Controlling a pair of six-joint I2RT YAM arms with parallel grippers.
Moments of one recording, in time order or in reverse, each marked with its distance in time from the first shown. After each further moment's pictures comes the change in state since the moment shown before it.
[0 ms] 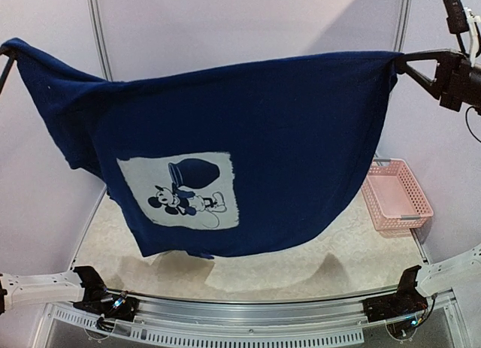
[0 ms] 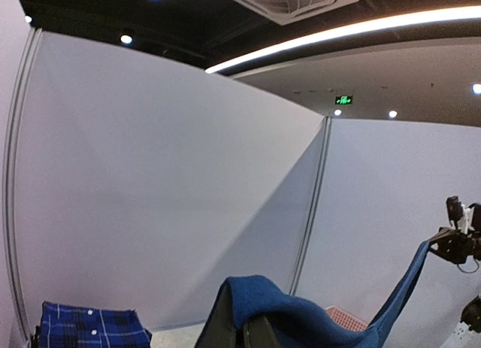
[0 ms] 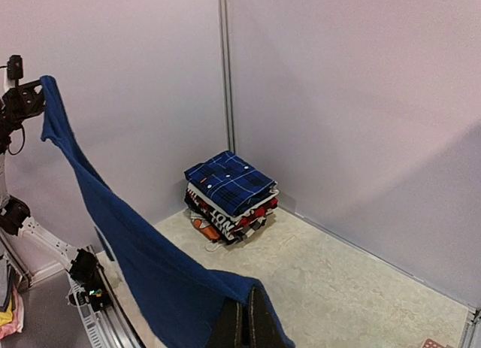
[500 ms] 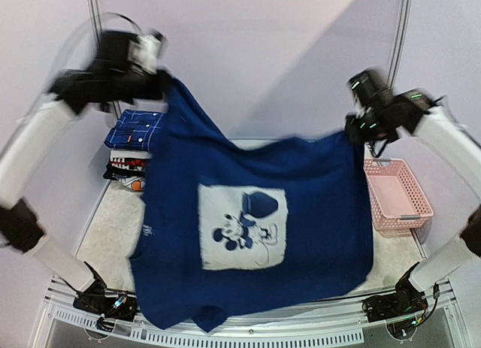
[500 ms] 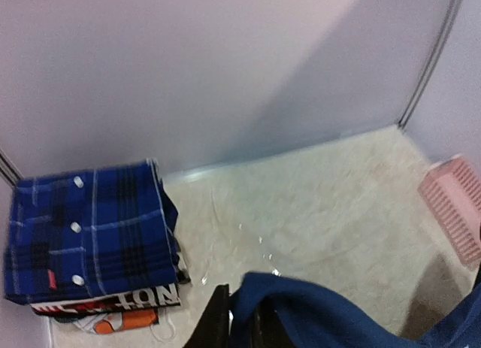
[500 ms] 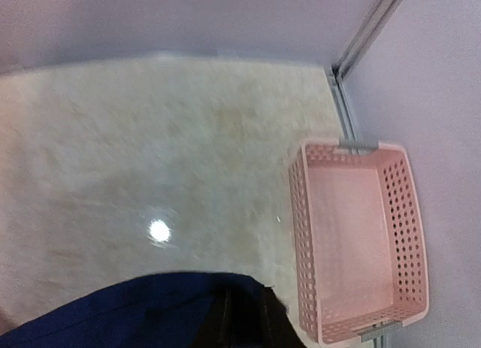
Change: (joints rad) left arm 0.064 0.679 0.094 -0.106 -0.089 0.008; right arm -0.348 0.291 -0.420 0.010 0.477 0.295
